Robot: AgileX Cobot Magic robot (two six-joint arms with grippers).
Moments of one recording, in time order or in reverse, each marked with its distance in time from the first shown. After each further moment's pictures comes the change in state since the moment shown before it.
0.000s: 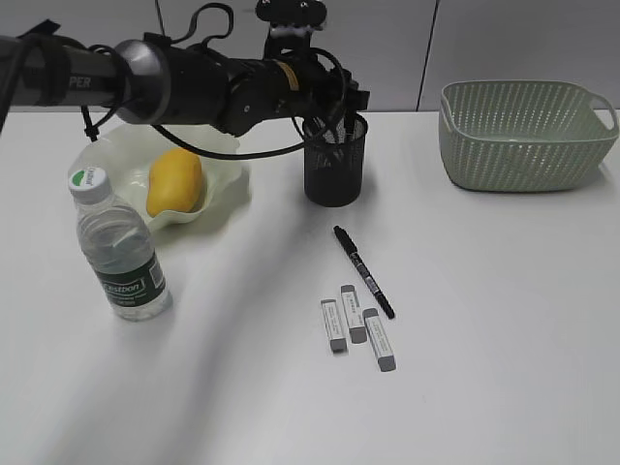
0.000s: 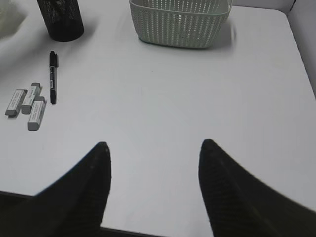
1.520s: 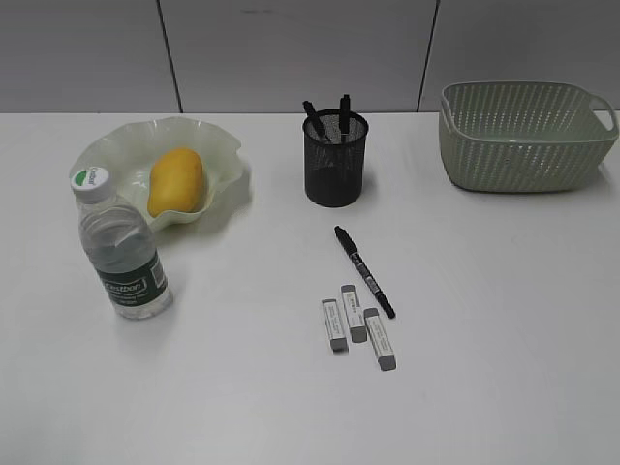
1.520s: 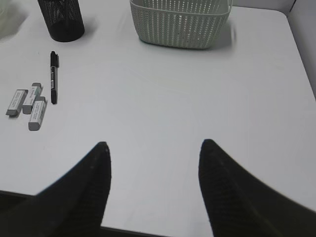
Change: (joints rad) left arm 0.000 -2.112 1.177 -0.095 1.036 0.166; right arm 0.000 0.000 0.000 0.000 -0.001 0.000
